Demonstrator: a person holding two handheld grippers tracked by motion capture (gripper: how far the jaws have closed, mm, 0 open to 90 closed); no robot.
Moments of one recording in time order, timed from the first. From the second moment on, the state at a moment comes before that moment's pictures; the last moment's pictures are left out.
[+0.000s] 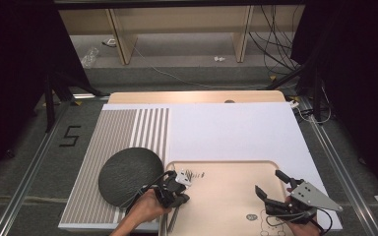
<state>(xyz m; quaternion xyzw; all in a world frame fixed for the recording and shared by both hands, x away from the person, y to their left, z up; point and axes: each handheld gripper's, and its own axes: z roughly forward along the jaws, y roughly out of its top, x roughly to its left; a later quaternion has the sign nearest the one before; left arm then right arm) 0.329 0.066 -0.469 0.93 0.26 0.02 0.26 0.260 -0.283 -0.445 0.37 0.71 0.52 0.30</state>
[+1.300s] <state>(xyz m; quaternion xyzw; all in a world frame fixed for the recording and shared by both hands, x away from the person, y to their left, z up) 0.333 0.095 -0.443 0.90 0.29 0.04 0.32 0.260 -0.282 -0.444 0.36 0.71 0.52 0.30</state>
